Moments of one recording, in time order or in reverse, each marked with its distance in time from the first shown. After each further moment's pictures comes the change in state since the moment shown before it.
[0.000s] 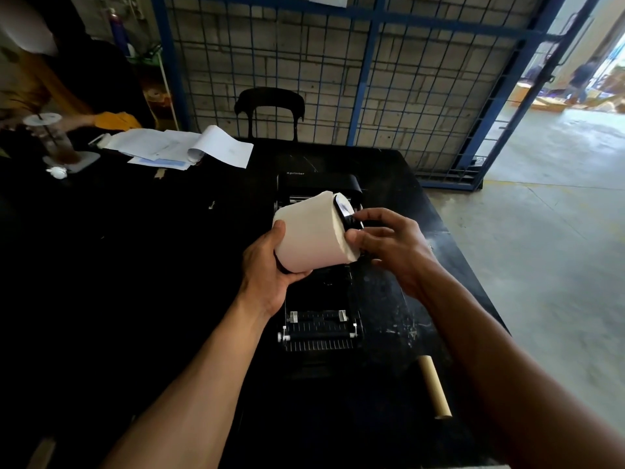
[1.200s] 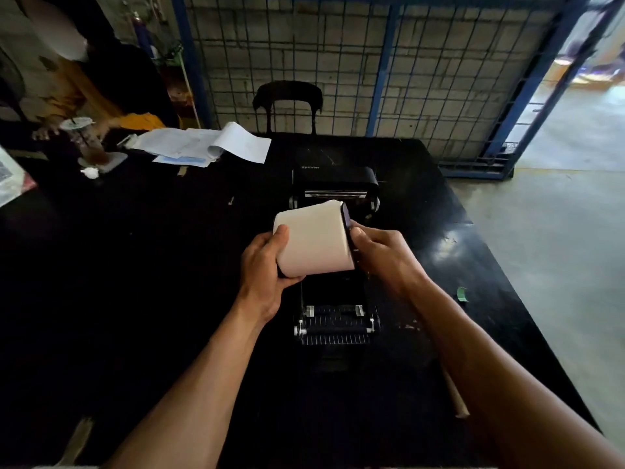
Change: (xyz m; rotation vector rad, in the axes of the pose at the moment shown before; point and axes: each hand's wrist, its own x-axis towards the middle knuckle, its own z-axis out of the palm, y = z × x) left_hand -0.005 0.003 -0.027 0.208 0.092 0.086; right_hand 0.023 0.051 0.031 -0.006 -0.085 0.046
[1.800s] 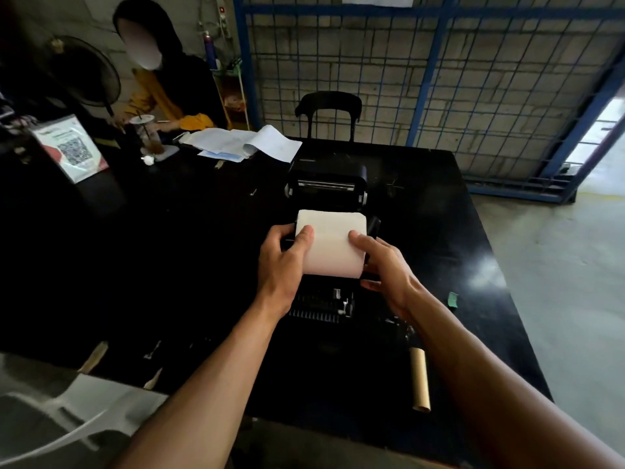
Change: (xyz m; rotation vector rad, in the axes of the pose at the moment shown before) left_hand -0.084 -0.025 0.080 0.324 0.244 0.248; right_hand -0.057 0.009 -0.062 0.152 -0.175 0.154
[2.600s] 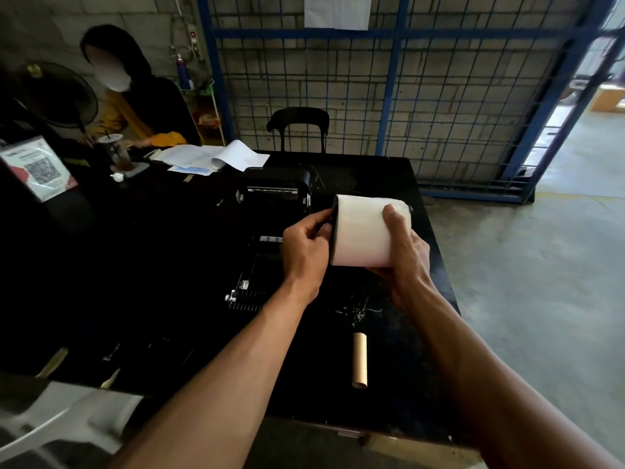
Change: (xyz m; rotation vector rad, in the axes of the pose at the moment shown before) left_hand -0.078 0.045 0.123 -0.069 -0.119 0.100; right_hand -0.053 -0.003 -0.111 0.360 0.374 -0.223
